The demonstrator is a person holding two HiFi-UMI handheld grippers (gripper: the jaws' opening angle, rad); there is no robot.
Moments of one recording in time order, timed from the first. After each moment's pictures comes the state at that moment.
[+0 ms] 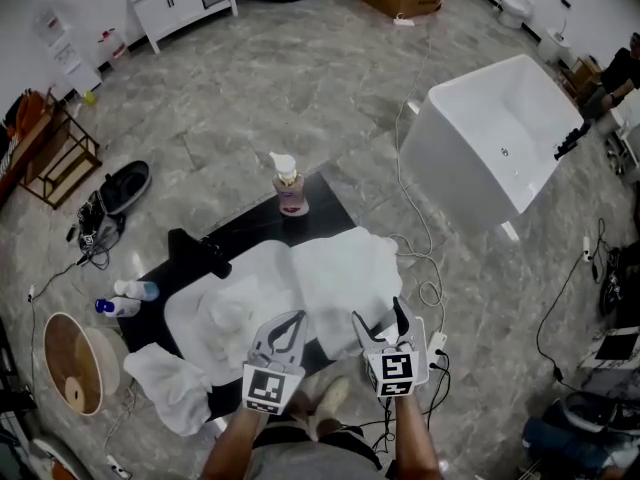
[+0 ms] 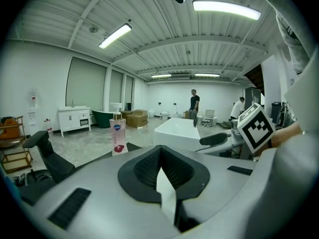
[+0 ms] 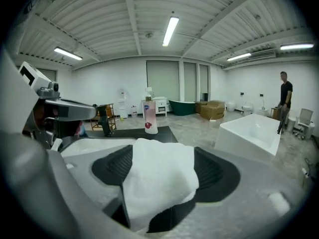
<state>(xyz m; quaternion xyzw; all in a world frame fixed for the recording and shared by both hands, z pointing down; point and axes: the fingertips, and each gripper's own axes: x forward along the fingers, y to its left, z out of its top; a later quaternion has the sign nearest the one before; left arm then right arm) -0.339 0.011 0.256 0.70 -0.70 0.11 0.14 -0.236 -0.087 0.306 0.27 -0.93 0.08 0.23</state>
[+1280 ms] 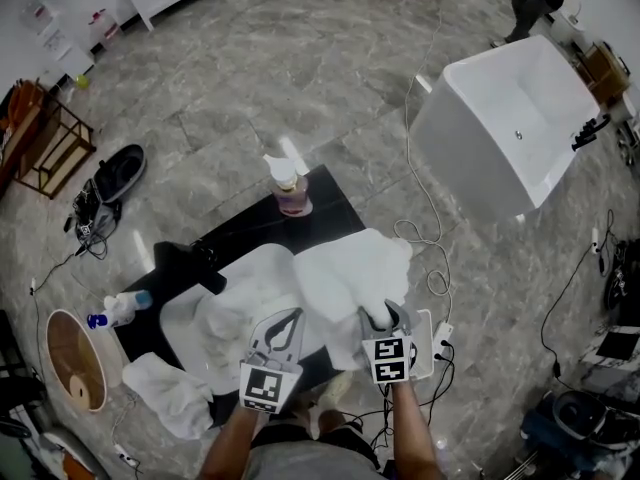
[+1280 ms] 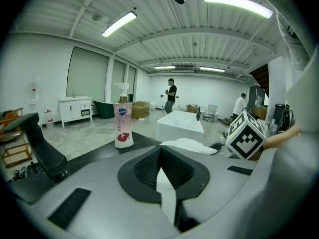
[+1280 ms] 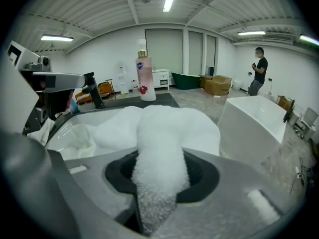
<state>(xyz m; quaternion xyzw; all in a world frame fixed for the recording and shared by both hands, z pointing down) -0.381 -0.022 0.313 0.69 -0.69 0.14 0.18 -0.266 -0.114 0.418 0.23 -0.89 0.12 0.37</state>
